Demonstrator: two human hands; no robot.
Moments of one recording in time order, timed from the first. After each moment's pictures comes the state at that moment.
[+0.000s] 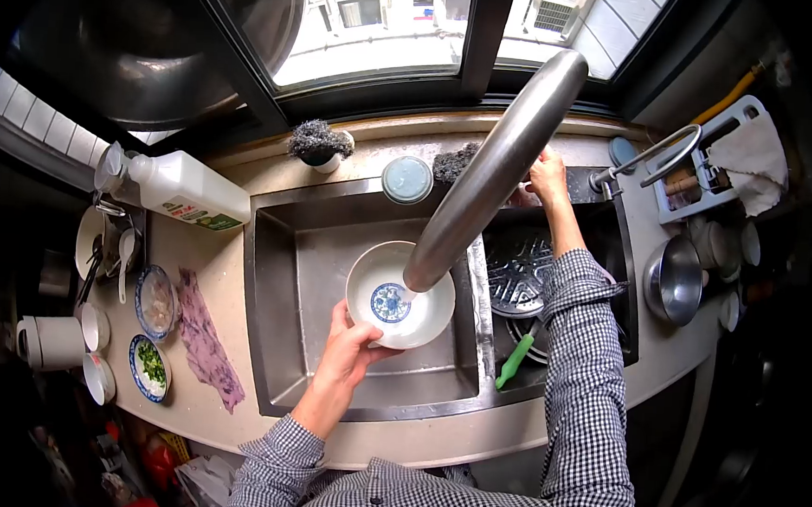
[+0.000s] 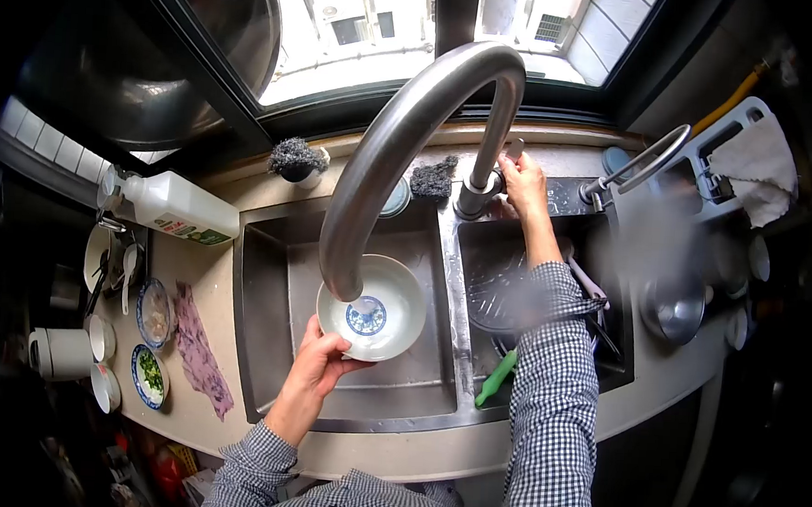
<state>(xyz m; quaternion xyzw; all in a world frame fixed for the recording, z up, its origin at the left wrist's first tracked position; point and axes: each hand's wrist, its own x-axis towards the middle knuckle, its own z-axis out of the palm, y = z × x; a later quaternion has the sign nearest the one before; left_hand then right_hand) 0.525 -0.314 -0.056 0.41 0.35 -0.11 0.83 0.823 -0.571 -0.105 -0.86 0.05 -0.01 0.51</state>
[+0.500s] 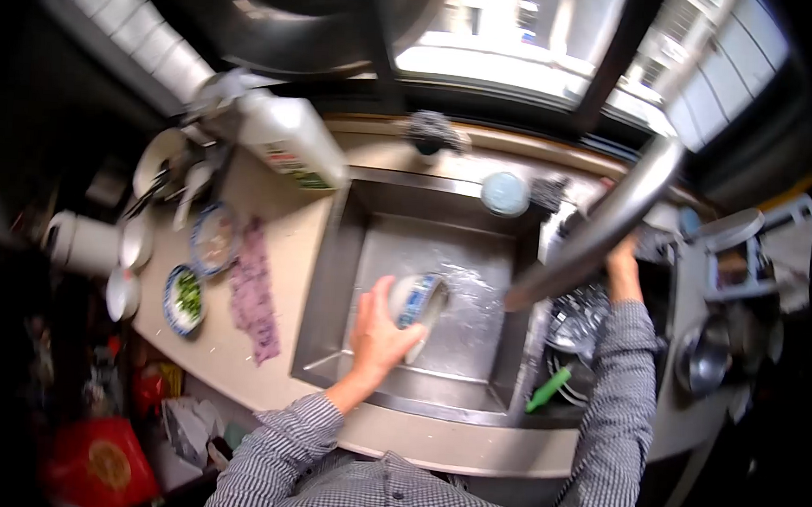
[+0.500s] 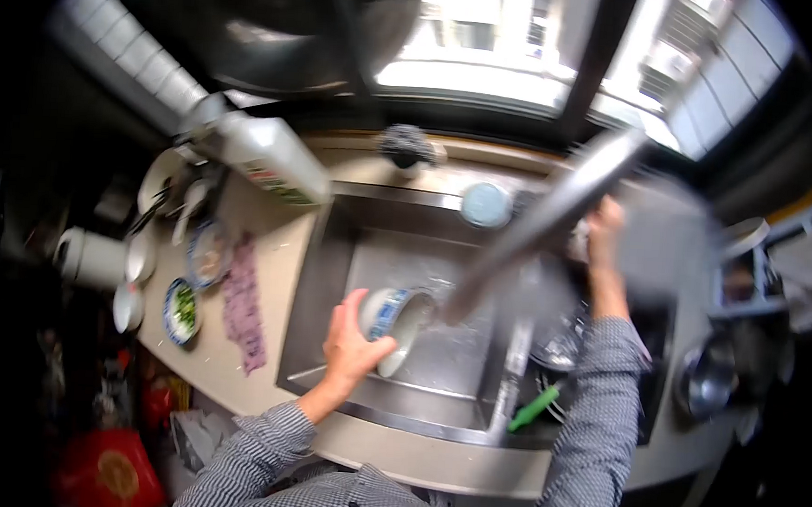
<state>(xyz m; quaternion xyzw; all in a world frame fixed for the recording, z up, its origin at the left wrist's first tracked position) 0.497 -0.295 -0.048 0.87 0.33 0.05 0.35 0.833 -0.574 -0.135 -0.89 -0.18 -0.13 0.39</state>
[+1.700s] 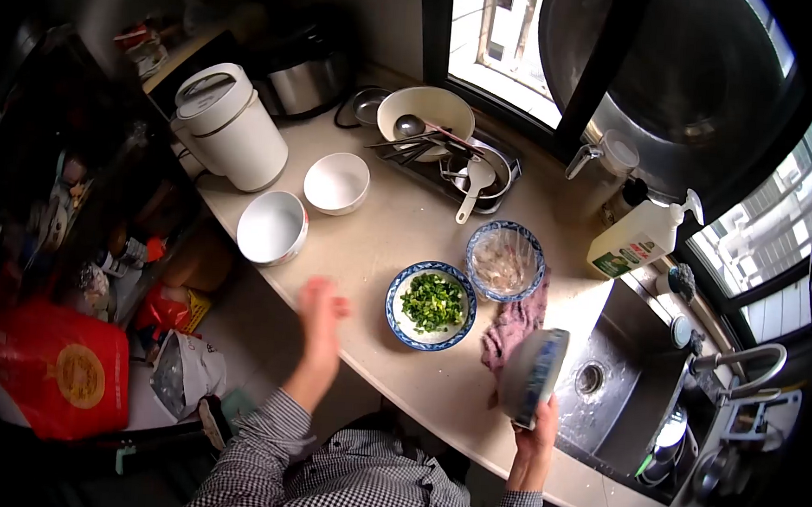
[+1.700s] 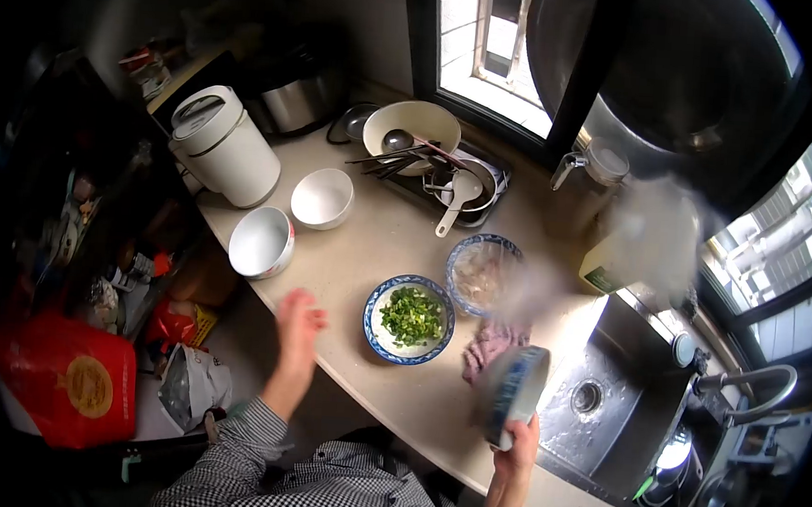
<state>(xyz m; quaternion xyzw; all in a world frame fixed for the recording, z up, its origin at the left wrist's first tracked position) 0.179 0.134 -0.053 0.36 0.51 0.44 0.65 0.352 -0.188 -0.059 -0.50 0.10 0.38 0.77</state>
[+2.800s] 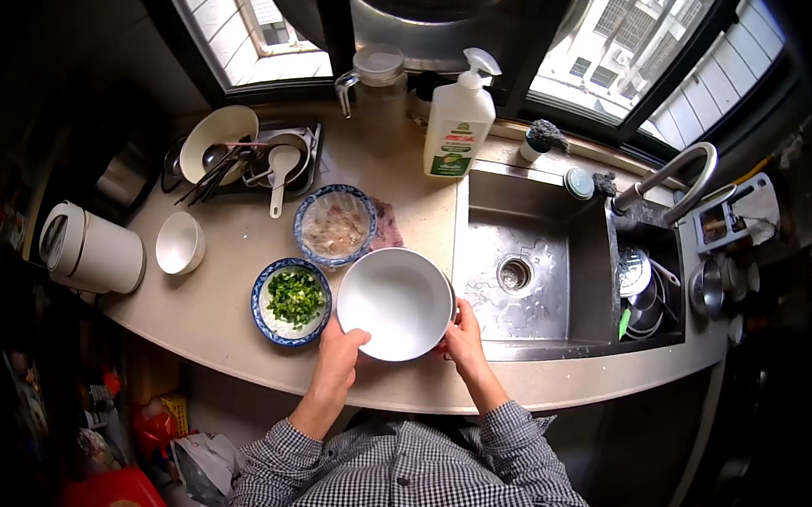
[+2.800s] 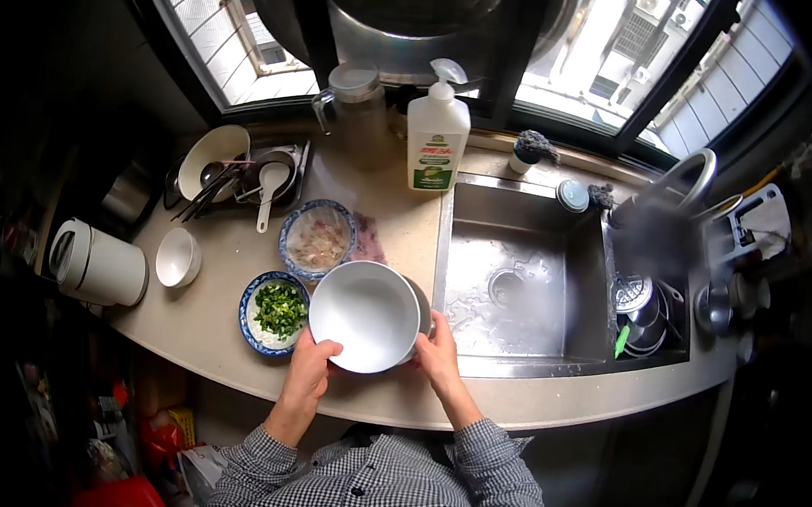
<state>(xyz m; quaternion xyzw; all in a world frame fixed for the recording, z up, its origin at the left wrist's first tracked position) 0.292 -0.021 -0.020 0.47 0.34 0.06 0.81 0.376 -0.194 -0.066 -0.68 0.08 0.30 0.66</state>
